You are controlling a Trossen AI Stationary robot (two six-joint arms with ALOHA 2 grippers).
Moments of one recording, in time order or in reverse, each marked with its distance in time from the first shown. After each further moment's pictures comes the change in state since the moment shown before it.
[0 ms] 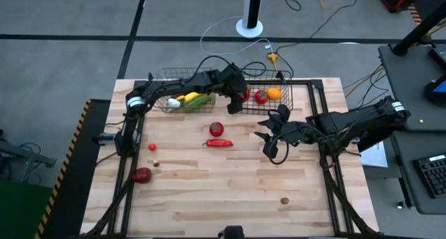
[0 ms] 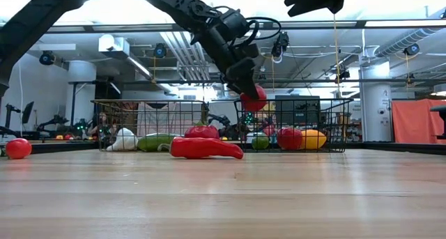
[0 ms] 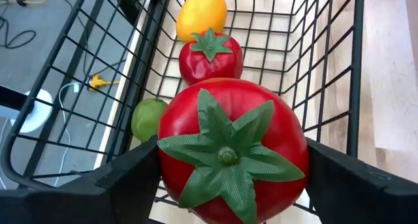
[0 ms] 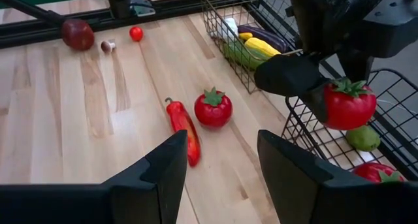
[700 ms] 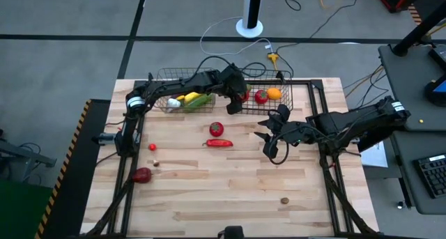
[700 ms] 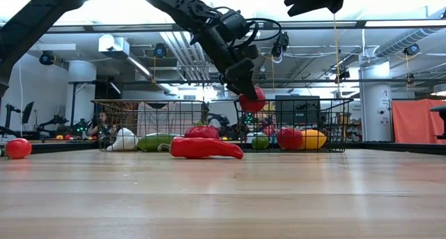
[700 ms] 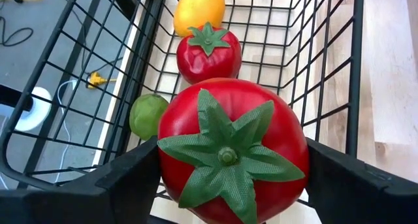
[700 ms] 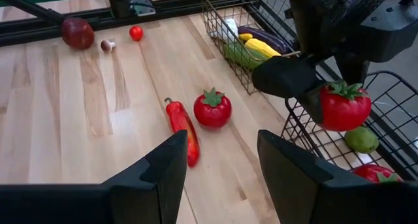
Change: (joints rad) left arm 0.000 0.000 -0.001 -0.013 0.000 0.006; right arm 0.000 0.000 0.000 0.002 0.000 -0.012
